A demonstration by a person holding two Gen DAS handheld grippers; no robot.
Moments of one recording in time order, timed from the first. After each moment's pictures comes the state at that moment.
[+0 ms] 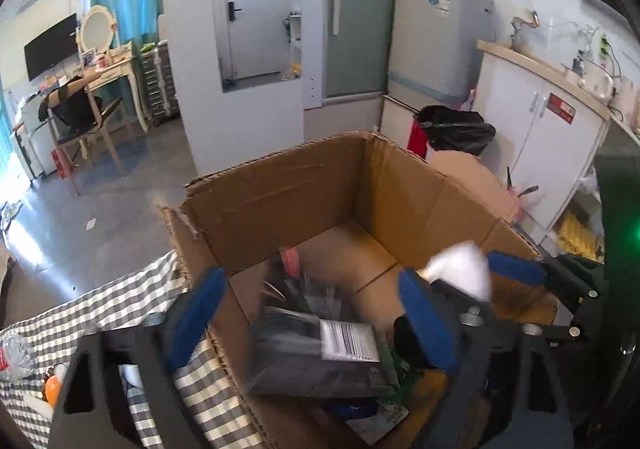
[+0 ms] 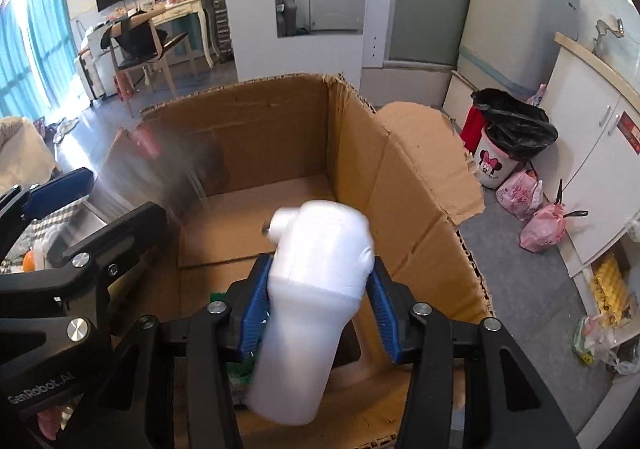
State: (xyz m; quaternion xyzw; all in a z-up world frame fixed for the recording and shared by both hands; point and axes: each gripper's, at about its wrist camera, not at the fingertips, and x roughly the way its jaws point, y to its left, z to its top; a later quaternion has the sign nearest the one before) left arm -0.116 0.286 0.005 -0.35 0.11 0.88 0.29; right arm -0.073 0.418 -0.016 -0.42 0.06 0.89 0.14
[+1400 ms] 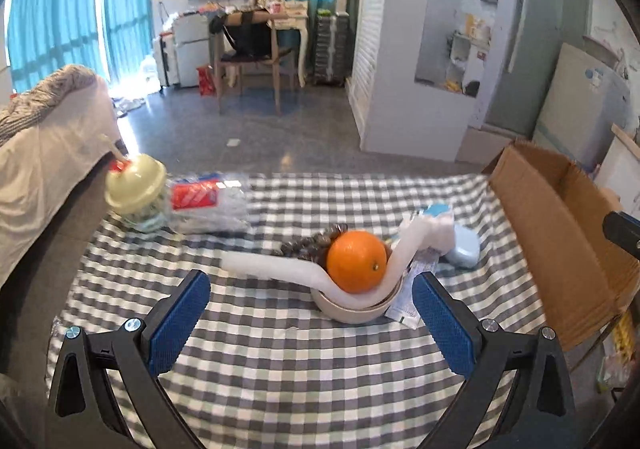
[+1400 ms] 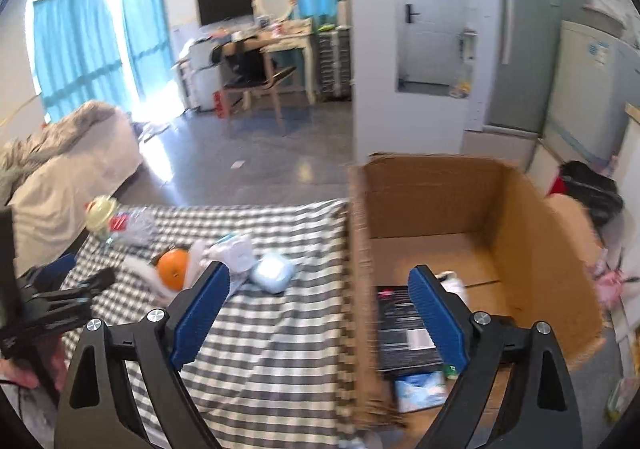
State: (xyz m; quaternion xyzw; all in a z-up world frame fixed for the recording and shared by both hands) left arm -0.095 -0.038 -0.030 -0.39 0.00 0.92 0.06; right arm -0.066 0.223 0.022 -0.36 0.02 0.93 -0.04
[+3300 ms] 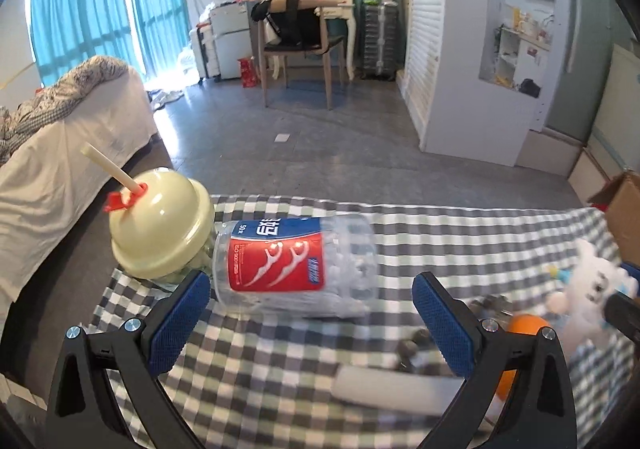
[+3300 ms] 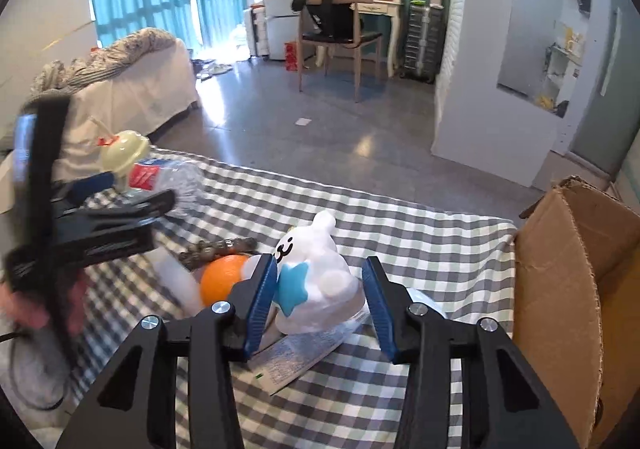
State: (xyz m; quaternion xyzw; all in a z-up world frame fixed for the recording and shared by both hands) left arm -0.209 -0.106 -0.081 -0.40 0.01 0.92 -0.03; right arm -0.158 0.104 -0.046 -0.40 -0.05 0.90 -0.15
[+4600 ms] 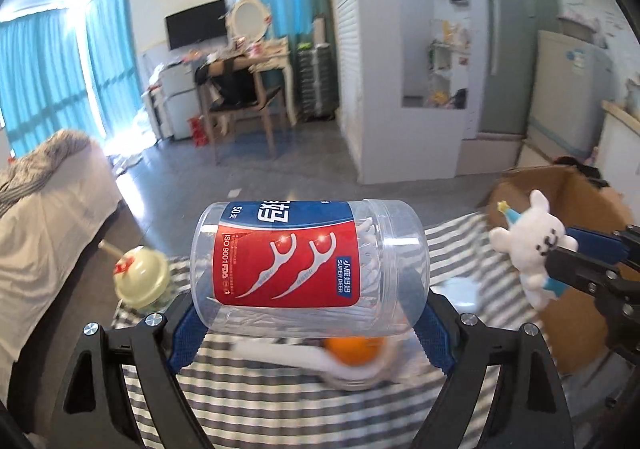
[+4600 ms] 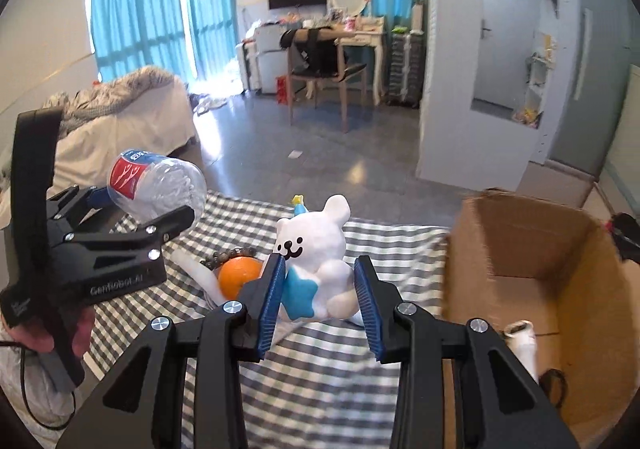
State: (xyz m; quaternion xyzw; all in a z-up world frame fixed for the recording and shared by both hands) left arm -0.114 -0.008 0.024 -0.31 0.07 0.94 0.08; right arm -0.083 0.176 0.031 -0.34 -0.02 0.93 -0.12
